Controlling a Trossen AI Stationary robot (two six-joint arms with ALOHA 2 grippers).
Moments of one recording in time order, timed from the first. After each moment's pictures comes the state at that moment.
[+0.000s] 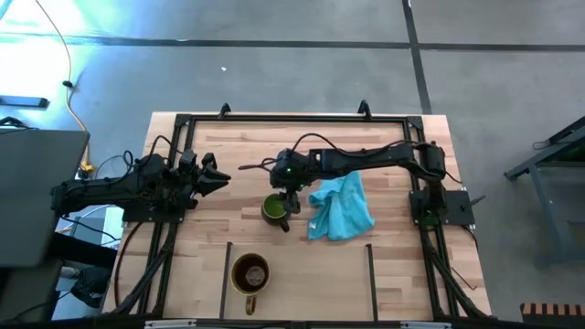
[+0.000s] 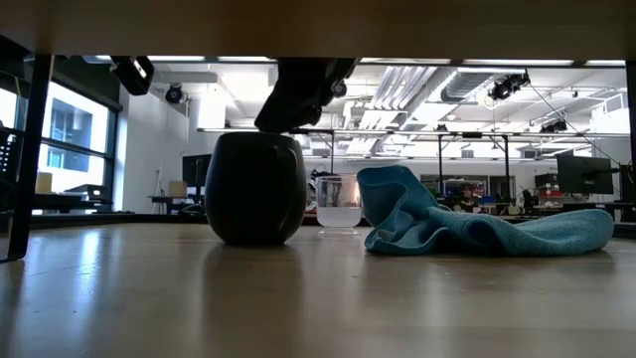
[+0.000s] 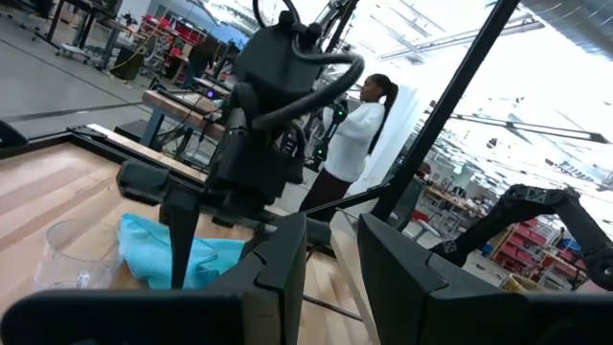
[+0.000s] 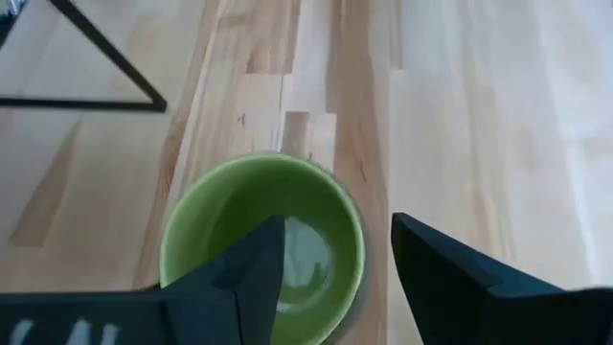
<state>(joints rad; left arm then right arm) 0.28 0.28 0.17 0.26 0.24 -0.52 -0.07 1.98 1.57 -0.41 -0.19 -0.08</state>
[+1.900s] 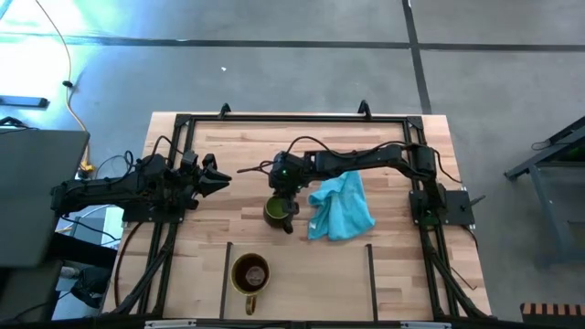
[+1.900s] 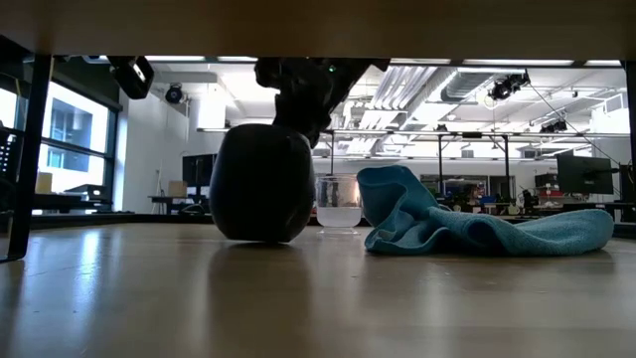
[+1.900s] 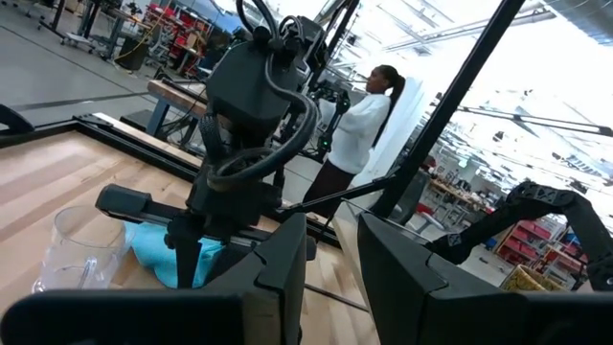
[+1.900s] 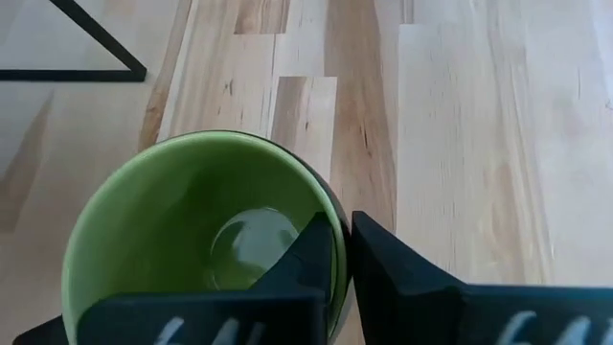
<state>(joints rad) 0.28 0.28 0.17 0.23 0.24 -0.52 -0.08 2.06 1.57 -0.43 -0.24 -0.08</state>
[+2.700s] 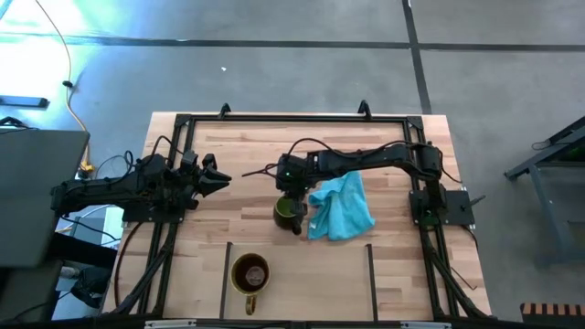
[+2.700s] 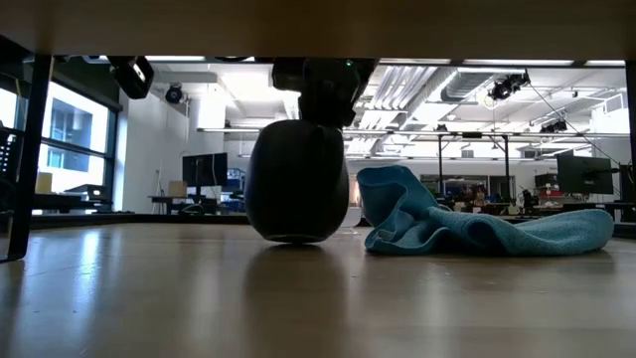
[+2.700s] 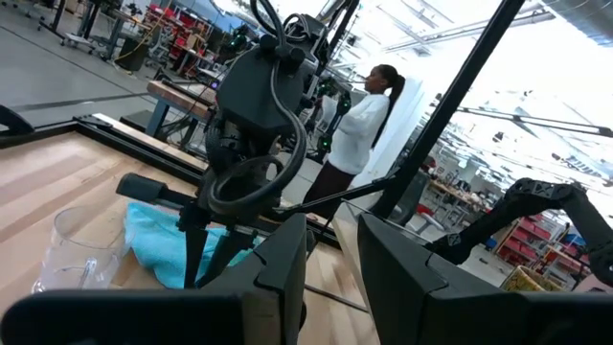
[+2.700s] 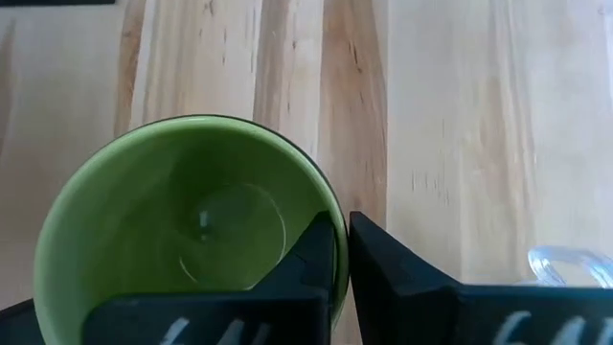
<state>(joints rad) 0.28 0.28 0.17 0.23 0.24 -0.52 -0.08 2.01 1.57 -0.60 -0.17 -0.07</state>
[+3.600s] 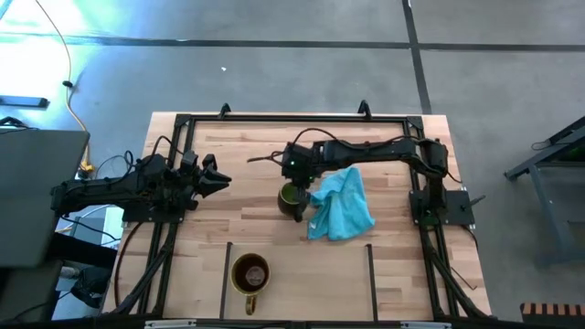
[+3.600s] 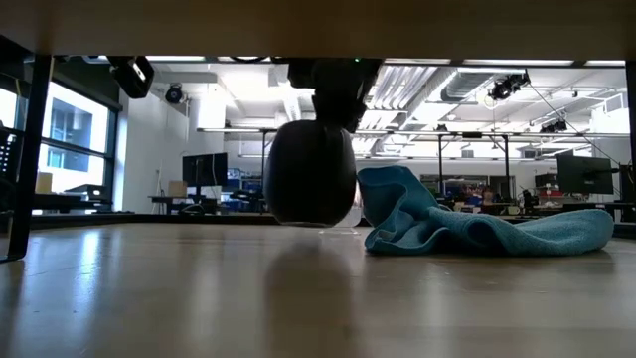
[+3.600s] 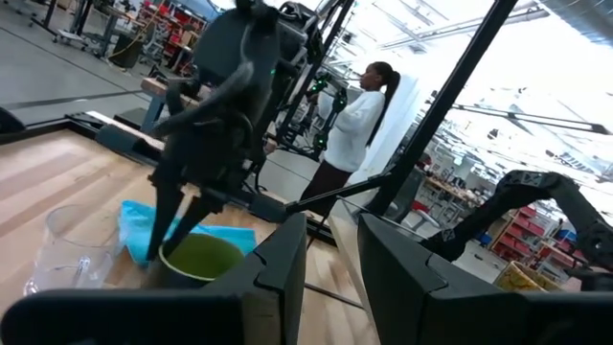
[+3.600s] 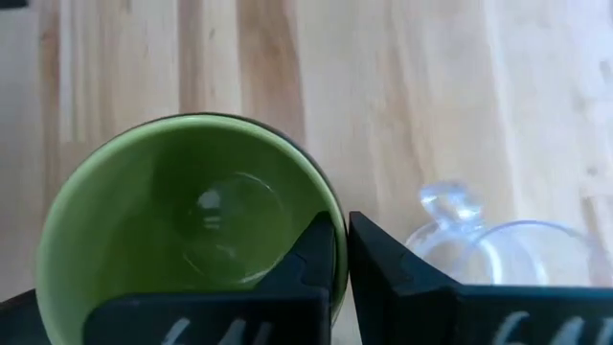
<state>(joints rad) 0.28 0.28 0.17 0.23 0.25 -0.52 -0.12 1.95 1.57 -0.69 -0.07 -0.03</state>
